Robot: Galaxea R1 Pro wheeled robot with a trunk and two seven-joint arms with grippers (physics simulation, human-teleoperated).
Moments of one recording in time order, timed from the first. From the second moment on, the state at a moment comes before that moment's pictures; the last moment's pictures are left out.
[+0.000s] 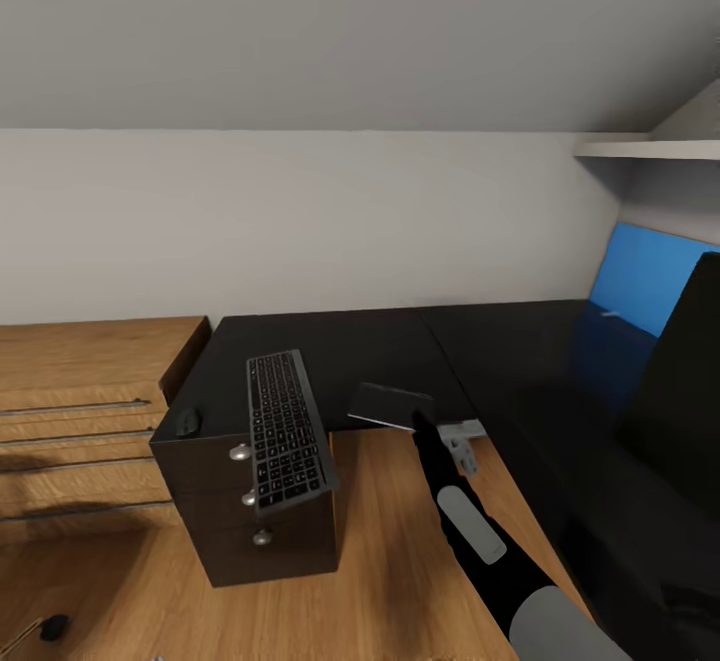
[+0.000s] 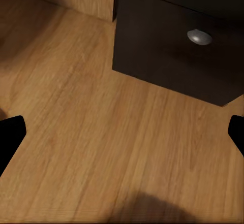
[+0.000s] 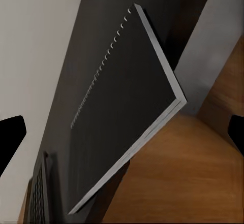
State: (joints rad) left arm 0.21 0.10 0.02 -1.17 0.44 -0.02 0.20; right arm -0.58 0.05 0.40 -0.81 -1.40 -0.29 -0.09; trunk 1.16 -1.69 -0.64
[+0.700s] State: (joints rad) left arm 0.21 0.10 0.02 -1.17 0.44 -0.02 0.20; right arm -0.58 0.05 0.40 -0.78 -1.40 -0.29 -0.08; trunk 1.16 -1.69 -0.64
